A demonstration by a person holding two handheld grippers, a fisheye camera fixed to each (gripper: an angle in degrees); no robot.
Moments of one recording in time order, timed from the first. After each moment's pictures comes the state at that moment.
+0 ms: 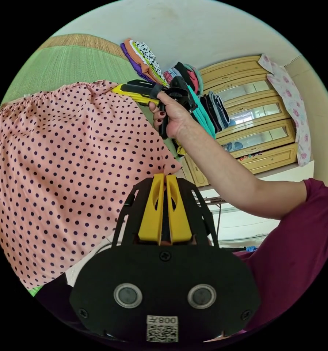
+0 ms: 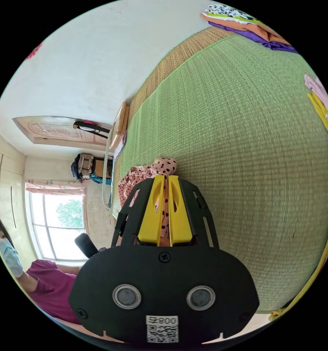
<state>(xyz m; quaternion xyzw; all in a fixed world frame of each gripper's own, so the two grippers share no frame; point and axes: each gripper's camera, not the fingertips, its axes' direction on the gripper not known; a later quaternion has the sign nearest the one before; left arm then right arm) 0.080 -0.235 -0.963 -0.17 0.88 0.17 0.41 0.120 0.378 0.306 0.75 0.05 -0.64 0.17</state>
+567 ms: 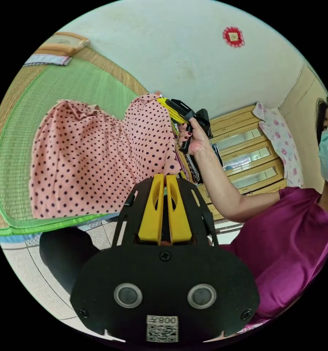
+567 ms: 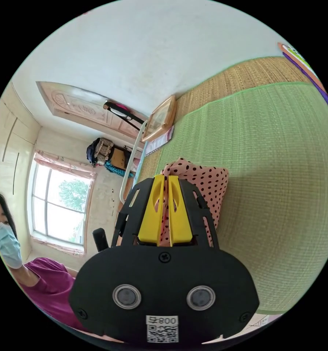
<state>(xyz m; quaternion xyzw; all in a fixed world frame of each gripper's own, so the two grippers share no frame) -0.112 -0.154 -0.699 -0.16 0.88 -0.03 0.44 -0.030 0.402 0.532 0.71 0.13 -0.68 0.09</state>
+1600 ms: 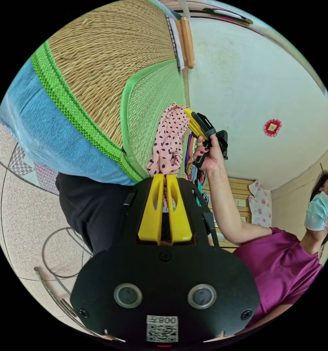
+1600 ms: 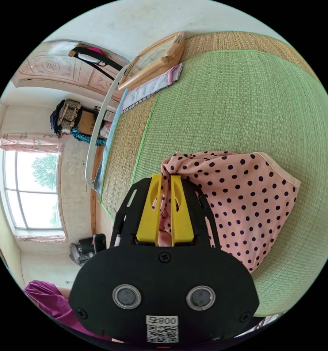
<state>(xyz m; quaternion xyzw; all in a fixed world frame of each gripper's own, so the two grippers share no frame) -0.214 0.028 -0.375 -0.40 0.80 -0.24 0.39 -0.344 0.387 0.665 0.77 0.24 -0.57 0.18</state>
